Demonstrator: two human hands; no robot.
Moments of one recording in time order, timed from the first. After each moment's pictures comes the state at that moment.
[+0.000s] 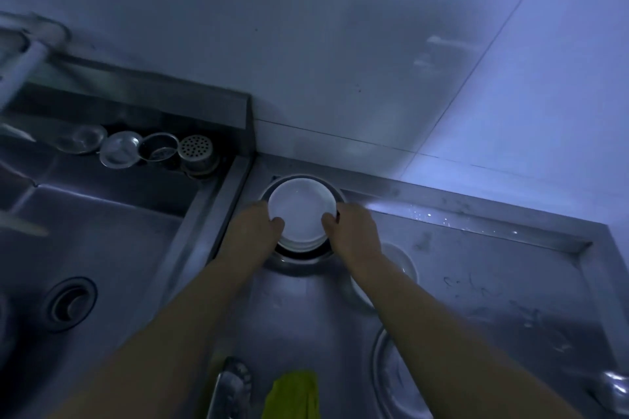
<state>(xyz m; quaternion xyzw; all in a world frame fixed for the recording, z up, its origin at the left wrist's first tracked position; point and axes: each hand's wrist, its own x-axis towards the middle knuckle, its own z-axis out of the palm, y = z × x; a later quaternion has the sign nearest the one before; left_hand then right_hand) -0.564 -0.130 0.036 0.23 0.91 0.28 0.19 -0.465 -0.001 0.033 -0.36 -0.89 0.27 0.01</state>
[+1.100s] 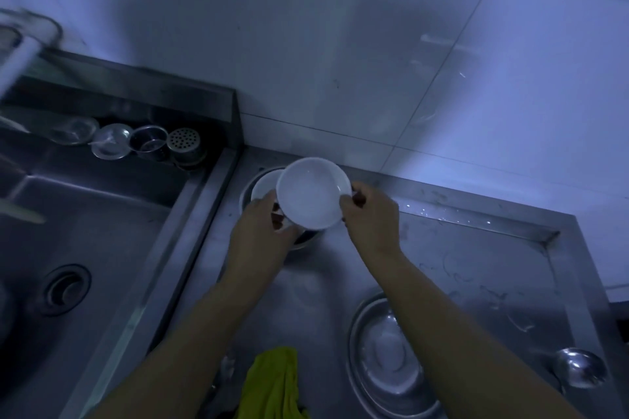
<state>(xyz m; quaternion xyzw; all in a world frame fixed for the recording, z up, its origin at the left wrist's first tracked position) -0.496 -0.133 0.068 0.25 0.84 0.45 0.15 -0.415 0.015 0.079 -0.40 -0.82 0.37 0.20</state>
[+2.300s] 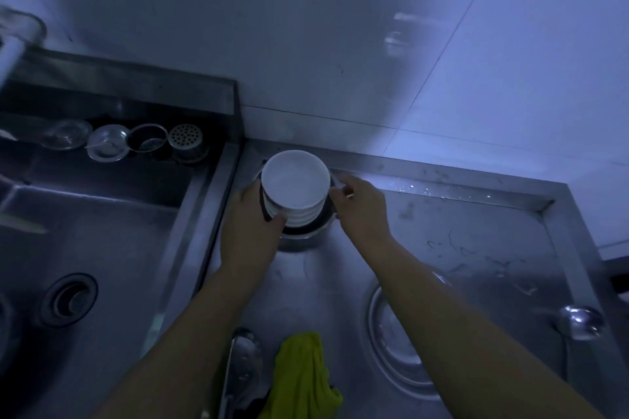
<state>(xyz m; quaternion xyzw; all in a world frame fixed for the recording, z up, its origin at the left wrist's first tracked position) -0.526 -0.161 0.060 0.25 0.86 0.42 0.15 -0.435 -0.017 0.066 -0.42 -0.82 0.37 0.15</state>
